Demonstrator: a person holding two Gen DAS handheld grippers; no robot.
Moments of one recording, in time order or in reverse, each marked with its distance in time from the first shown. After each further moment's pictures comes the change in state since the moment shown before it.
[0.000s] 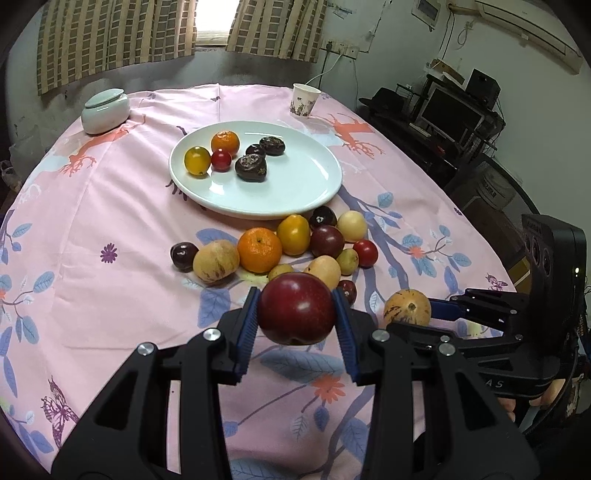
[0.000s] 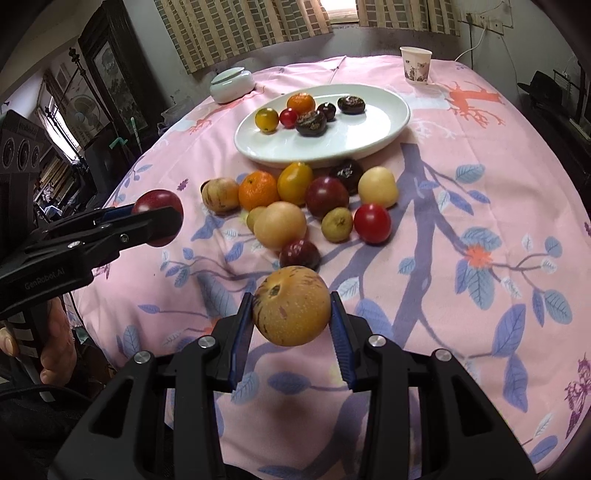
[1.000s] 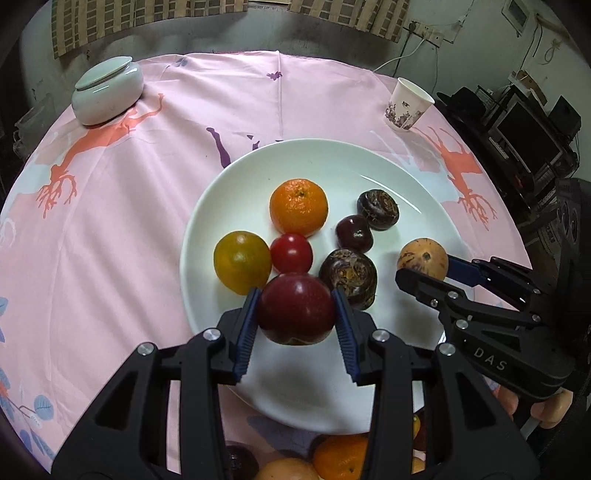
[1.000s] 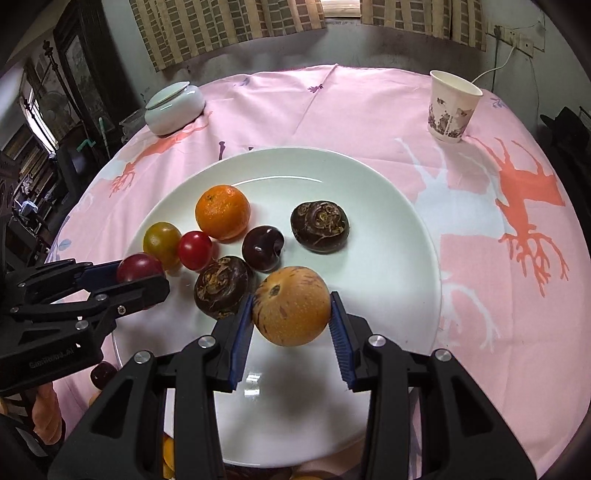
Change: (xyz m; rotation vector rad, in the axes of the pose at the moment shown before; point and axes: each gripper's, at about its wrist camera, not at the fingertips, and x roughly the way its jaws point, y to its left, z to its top) left arm 0.153 0.084 0.149 -0.169 0.156 0.142; right arm 0.140 -0.060 0.206 -0.052 0.048 -0.078
